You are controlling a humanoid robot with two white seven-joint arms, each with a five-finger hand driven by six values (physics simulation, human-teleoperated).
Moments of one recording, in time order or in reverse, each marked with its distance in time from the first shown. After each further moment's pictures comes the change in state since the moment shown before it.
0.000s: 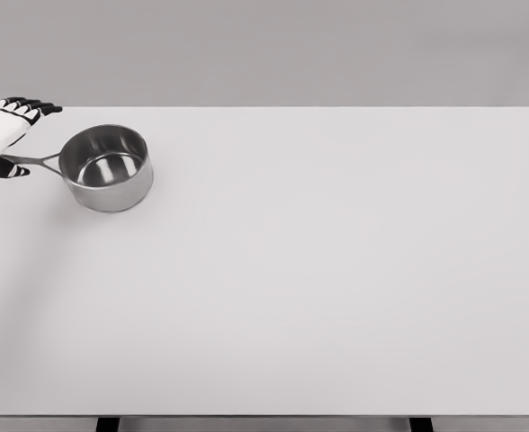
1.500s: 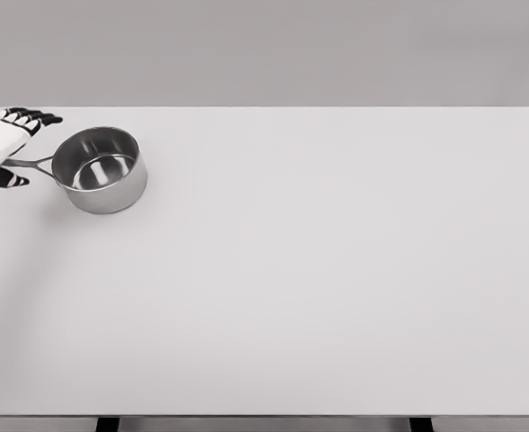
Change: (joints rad) left arm 0.040 0.019 -0.004 -0.029 0.021 0.000 -0.003; right arm 0.000 0.000 0.000 0.000 0.000 0.000 0.000
